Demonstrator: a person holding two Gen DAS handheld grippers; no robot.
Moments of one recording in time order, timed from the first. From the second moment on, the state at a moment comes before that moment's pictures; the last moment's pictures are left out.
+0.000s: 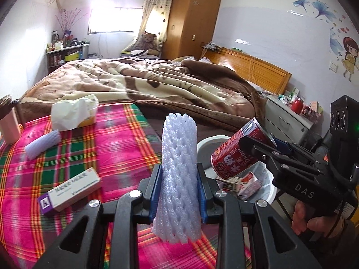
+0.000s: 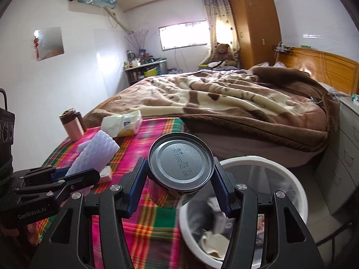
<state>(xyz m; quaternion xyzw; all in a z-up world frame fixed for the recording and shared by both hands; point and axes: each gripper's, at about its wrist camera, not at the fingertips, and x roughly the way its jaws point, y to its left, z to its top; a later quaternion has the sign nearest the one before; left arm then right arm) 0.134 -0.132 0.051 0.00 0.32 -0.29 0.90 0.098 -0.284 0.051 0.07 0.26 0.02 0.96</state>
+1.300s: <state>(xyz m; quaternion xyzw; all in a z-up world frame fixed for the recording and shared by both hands) 0.135 -0.251 0.021 0.04 0.37 -0.37 0.85 0.087 -0.375 0.010 0.09 0.35 -0.11 0.92</state>
